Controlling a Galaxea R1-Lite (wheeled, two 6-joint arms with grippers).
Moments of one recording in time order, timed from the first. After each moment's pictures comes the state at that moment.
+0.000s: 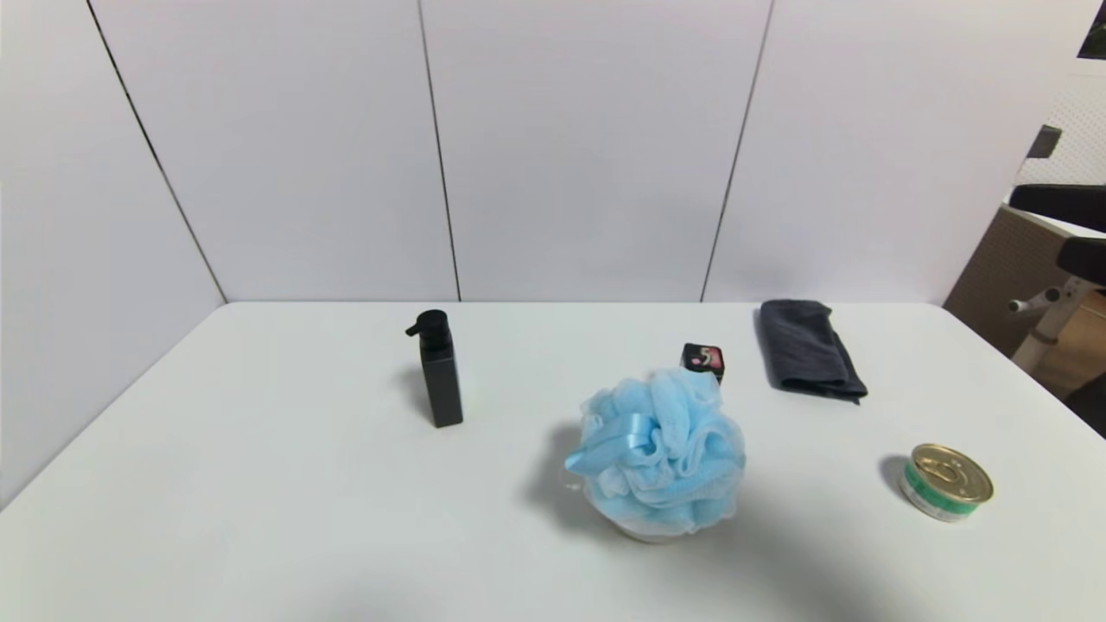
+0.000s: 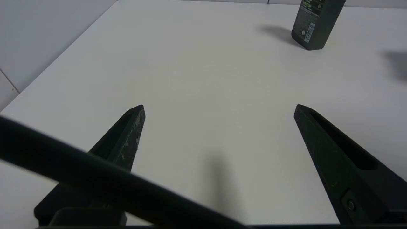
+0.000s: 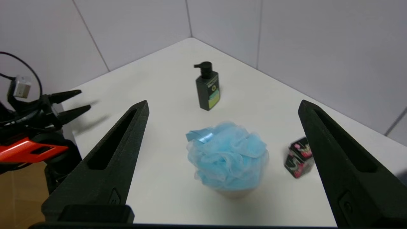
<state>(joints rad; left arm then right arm) 0.00 0.00 0.00 0.00 0.02 -0.05 0.21 0.99 -0.96 -0.01 0.66 0.03</state>
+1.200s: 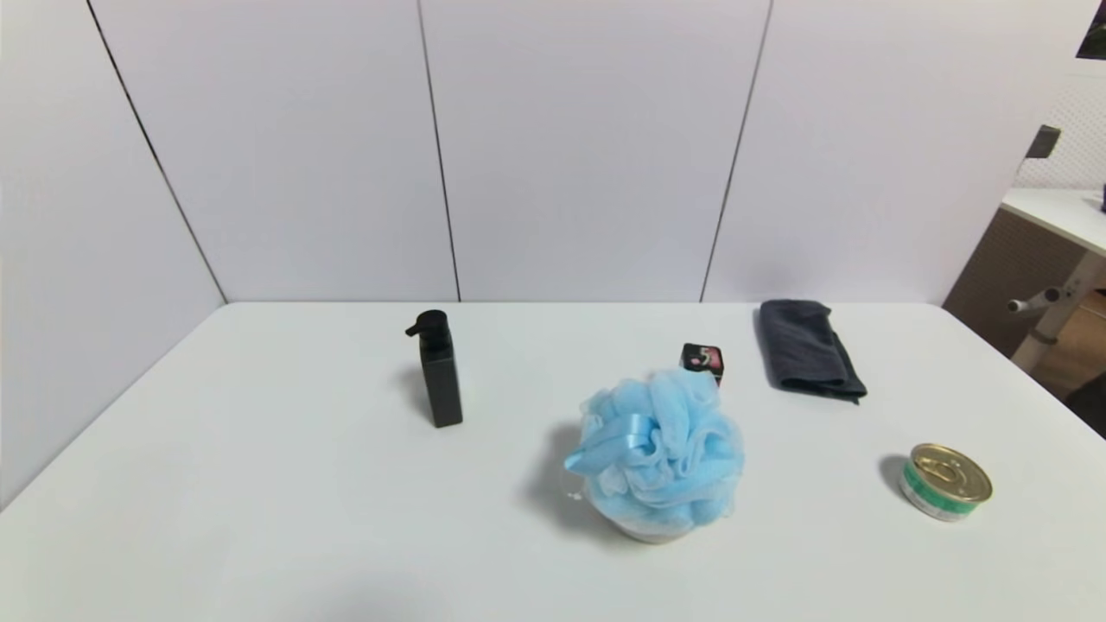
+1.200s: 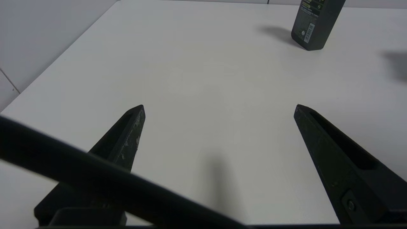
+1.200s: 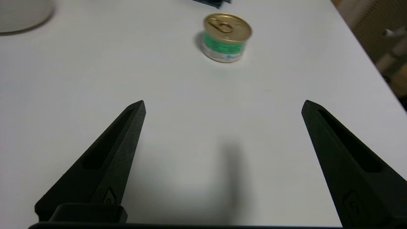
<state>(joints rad) 0.00 0.00 0.00 0.00 0.02 -0.05 0.01 0.09 -0.09 0.15 0.00 -0.17</state>
